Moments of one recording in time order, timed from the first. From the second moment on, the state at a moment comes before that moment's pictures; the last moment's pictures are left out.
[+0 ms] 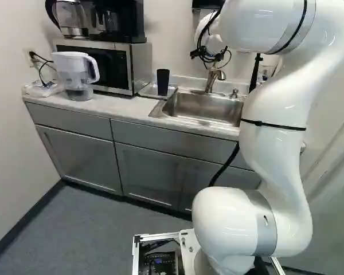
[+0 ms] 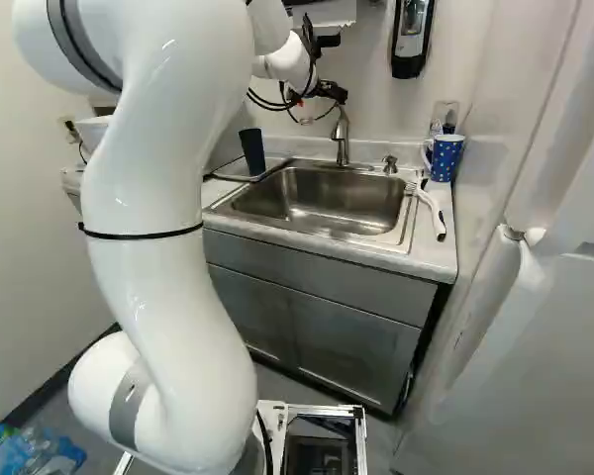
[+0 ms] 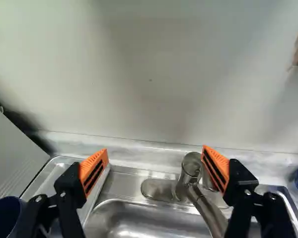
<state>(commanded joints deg) -10.5 -21.1 -88.8 7.7 1.4 -5.4</state>
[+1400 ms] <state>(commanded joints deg) -6.0 -7.3 -73.3 8.2 6.7 -5.4</state>
